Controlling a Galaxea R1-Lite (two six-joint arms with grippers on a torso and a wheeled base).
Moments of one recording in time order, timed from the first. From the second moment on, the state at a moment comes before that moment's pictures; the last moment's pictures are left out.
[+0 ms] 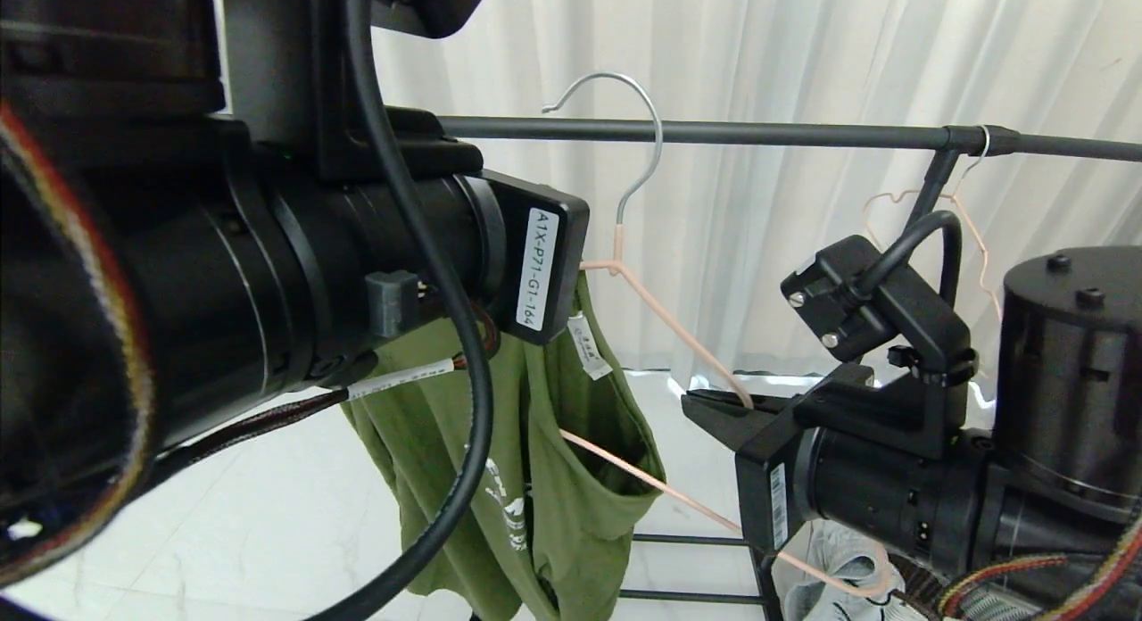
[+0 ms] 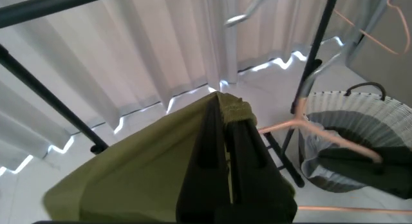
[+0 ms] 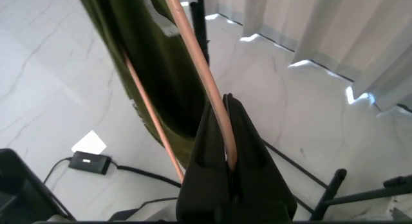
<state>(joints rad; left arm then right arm) -1.03 1.48 -1.33 0.06 0.58 0.09 1.12 1.50 -0.88 -0.34 -0.31 0.17</state>
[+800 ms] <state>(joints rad) -1.02 1.47 -1.33 0.06 0.59 0.10 1.09 1.46 -0.87 -0.31 -0.33 0.18</state>
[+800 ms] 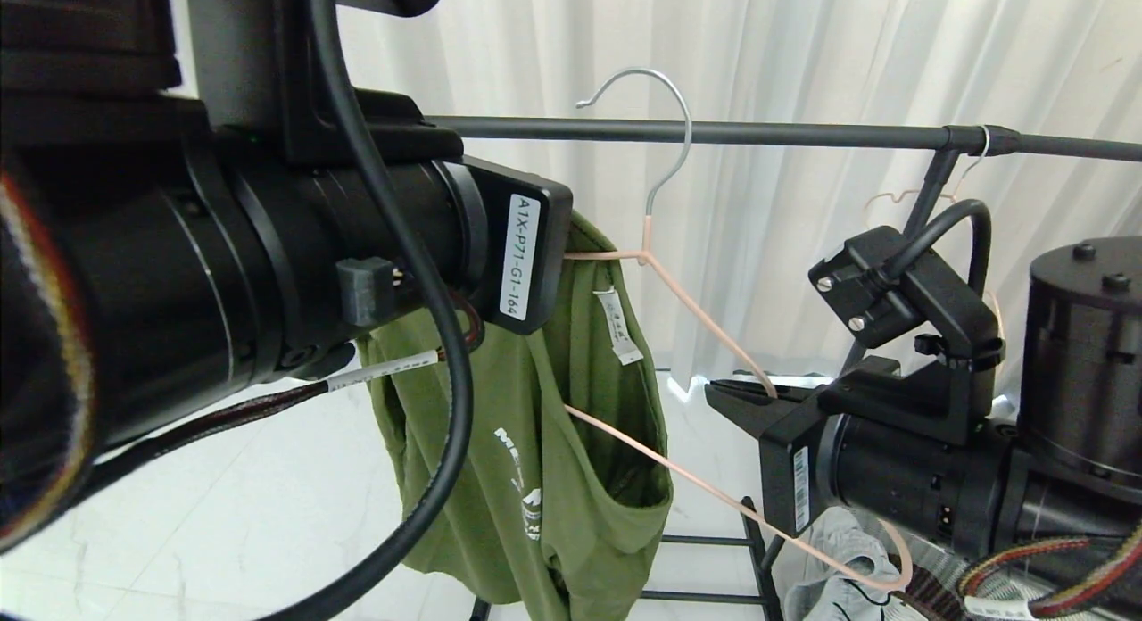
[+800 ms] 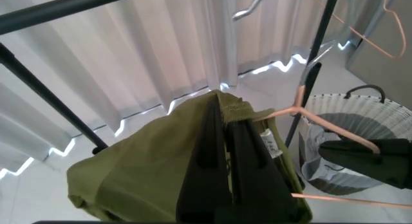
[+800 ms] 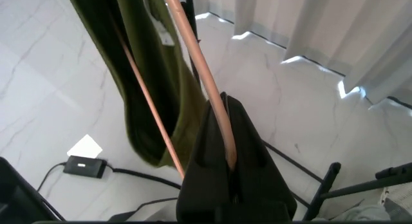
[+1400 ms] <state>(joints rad) -0.94 1.45 -1.32 0.06 0.62 0.10 1.00 1.37 -0.83 -0.28 -0.36 0.18</state>
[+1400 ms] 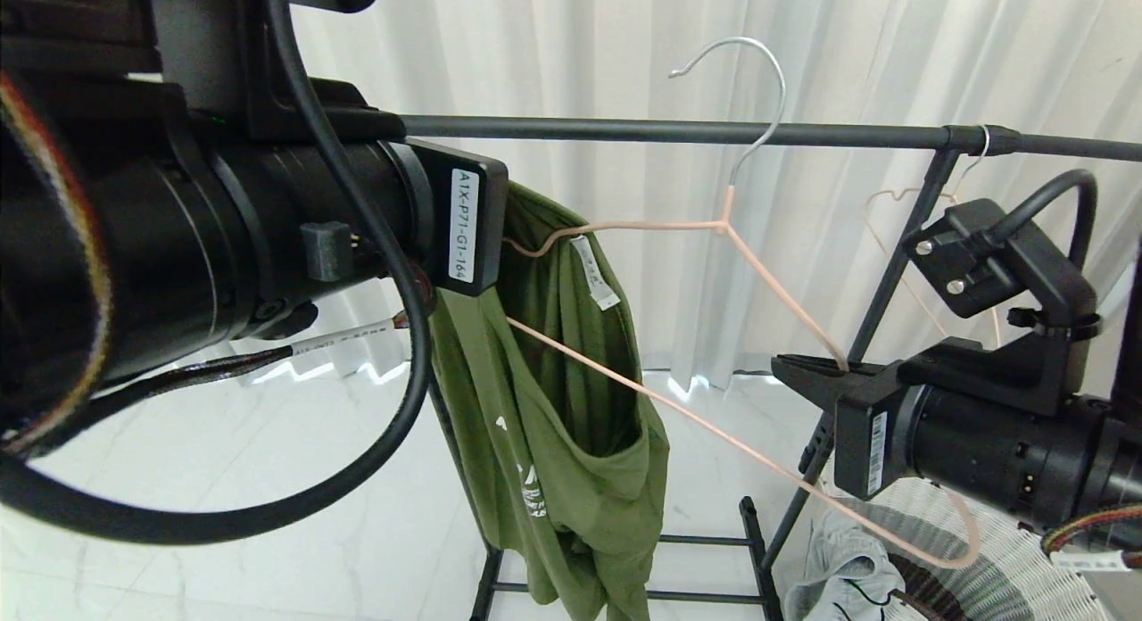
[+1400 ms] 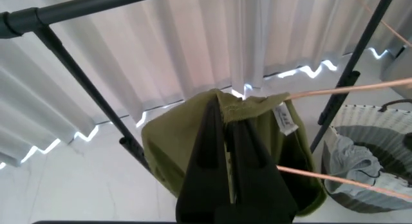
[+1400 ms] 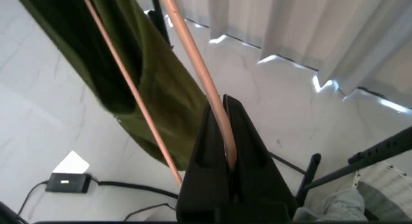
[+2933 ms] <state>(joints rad) -1.04 1.47 -1.34 0.06 0.62 0.03 1.11 1.55 -0.97 -0.30 -0.41 0.18</state>
